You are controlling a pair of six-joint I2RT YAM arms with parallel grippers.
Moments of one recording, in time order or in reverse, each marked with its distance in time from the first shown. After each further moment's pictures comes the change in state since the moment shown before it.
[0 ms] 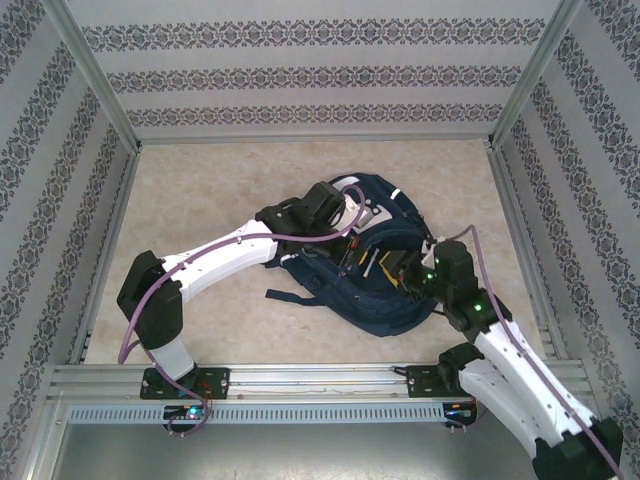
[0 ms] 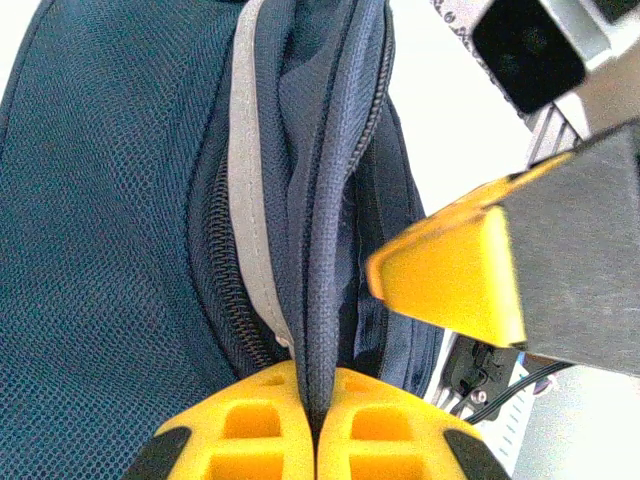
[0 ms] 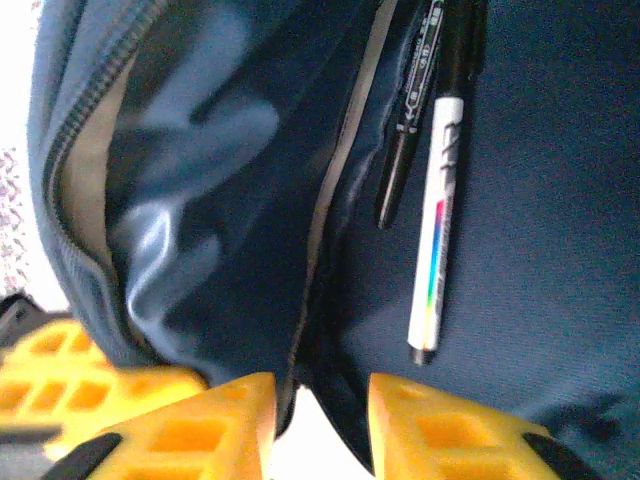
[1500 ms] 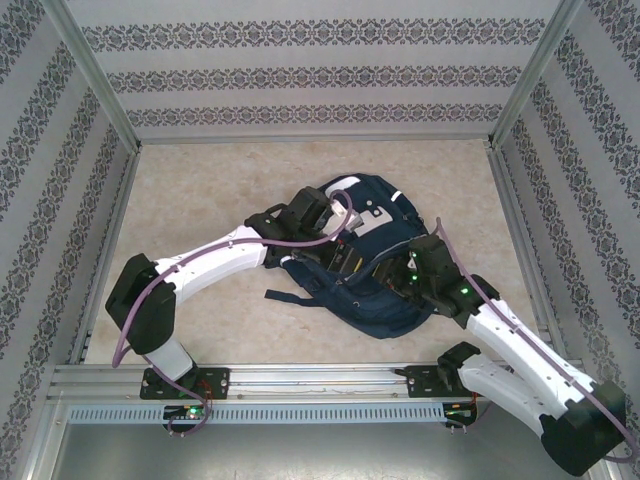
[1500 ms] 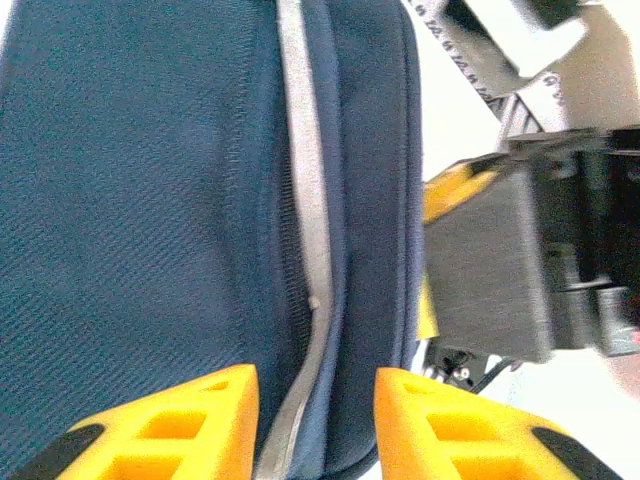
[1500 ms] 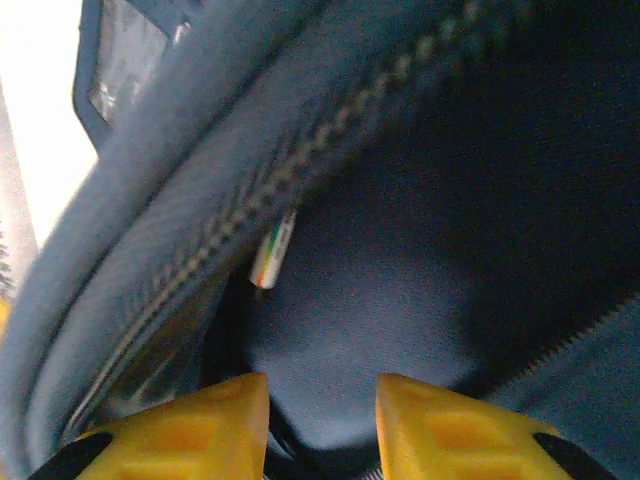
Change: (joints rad) left arm 0.057 -0.062 -0.145 0.099 0.098 0.010; right arm 0.129 0.187 0.146 -0.239 0.168 -0.224
